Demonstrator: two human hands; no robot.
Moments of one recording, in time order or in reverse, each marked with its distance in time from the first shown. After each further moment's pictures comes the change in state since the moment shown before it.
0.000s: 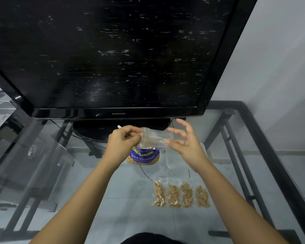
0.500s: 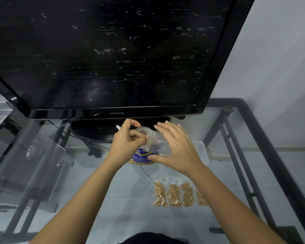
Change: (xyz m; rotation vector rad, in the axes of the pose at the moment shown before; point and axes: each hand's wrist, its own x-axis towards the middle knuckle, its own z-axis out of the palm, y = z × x) left_hand 0.000 0.006 0.012 -0.003 -0.034 0.030; right_hand -0.002 -0.002 0.019 -0.937 -0.032 -0.490
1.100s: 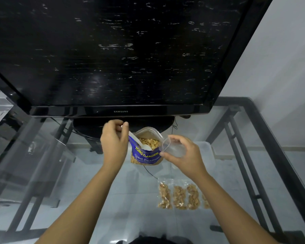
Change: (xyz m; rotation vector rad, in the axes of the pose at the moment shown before) left_hand 0.026 -0.037 -0.016 0.288 0.498 0.099; right_hand -0.005 0.013 0.025 0.509 0.080 0.349
